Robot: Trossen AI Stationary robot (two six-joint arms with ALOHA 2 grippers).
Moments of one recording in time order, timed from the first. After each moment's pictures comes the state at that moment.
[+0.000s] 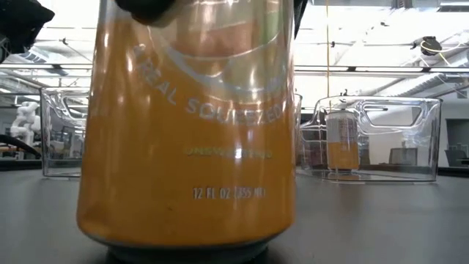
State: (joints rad) left arm -1.09 0.73 0.41 -0.09 -0.85 -0.51; right arm 0.56 2.48 2.36 -1.09 0.13 0.67
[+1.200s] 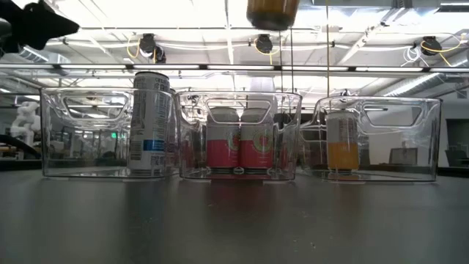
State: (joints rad) left arm -1.03 0.73 0.41 -0.12 -0.95 -0.49; right arm 0.41 2.03 2.32 -1.57 0.55 0.90
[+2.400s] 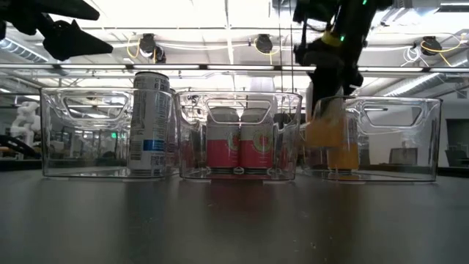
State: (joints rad) left arm -0.78 0.73 0.41 -0.11 -0.95 -0.49; right arm -0.06 1.47 1.09 -0.86 0.31 0.54
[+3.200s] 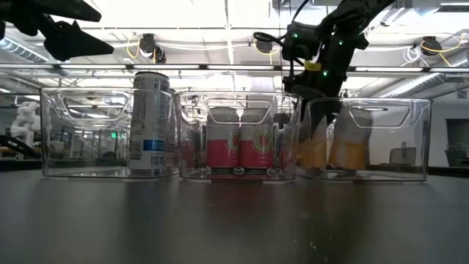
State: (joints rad) left arm -0.78 0.73 0.41 -0.11 -0.95 -0.49; right arm -0.27 1.56 1.01 -0.61 0.17 0.31
